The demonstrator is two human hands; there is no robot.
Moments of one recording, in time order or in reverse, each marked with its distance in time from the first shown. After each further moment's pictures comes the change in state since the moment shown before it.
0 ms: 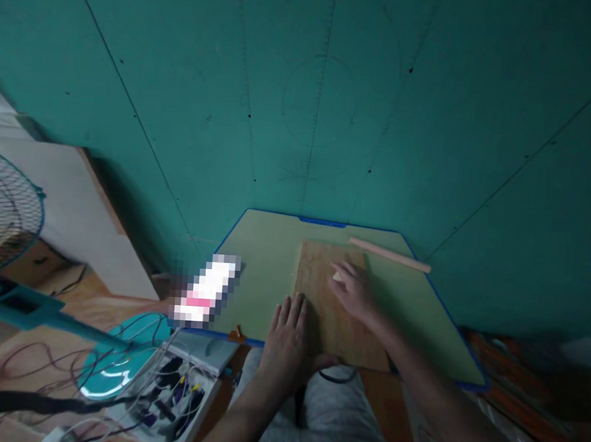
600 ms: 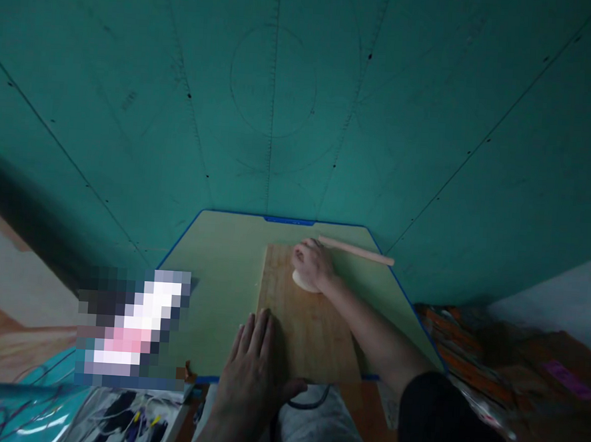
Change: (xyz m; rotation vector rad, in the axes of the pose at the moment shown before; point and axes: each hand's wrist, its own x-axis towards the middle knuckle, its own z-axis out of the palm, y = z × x) left_hand -0.010 -0.014 0.017 0.081 0.164 0.130; right_hand 0.079 0.004 0.011 -0.121 -0.147 0.121
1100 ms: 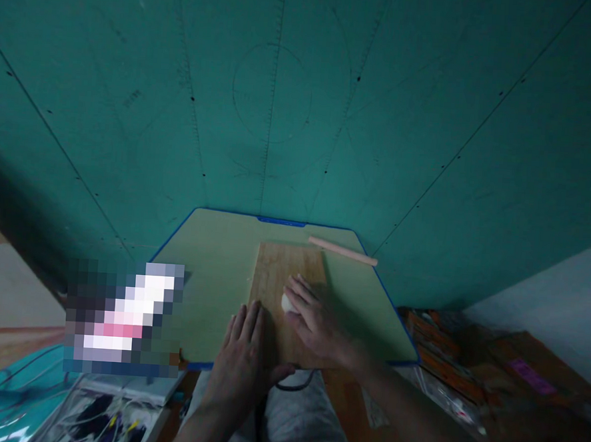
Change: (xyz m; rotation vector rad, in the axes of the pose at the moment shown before) left_hand 0.004 0.004 0.003 -0.043 0.066 -0.036; right_hand -0.130 -0.015 -0.026 0.226 -0.110 -0.236
